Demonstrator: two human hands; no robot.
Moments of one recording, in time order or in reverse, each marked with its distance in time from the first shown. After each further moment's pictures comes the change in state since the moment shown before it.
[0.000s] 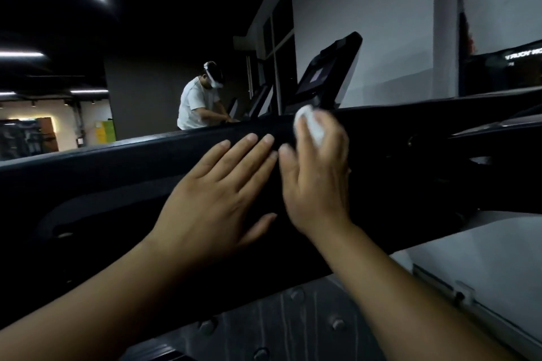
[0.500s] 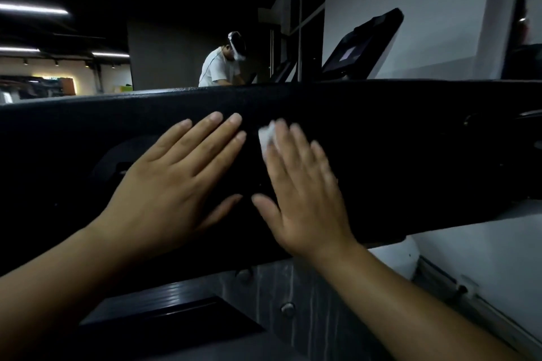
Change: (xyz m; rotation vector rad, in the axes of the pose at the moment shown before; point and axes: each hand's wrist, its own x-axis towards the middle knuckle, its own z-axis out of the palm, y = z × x) left_hand -0.093 -0.048 -0.006 -0.001 0.053 -0.079; right_hand -0.071 -0.046 0.018 -0.088 -0.241 -0.420
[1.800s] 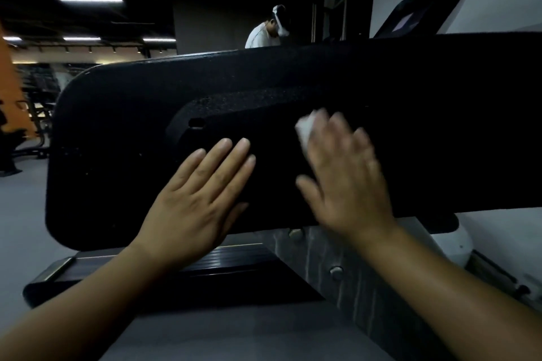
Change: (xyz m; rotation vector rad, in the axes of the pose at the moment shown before) left_hand -0.100 0.009 0.018 0.084 -0.038 -0.057; right_hand -0.018 -0.022 0.018 -0.048 0.079 -0.039
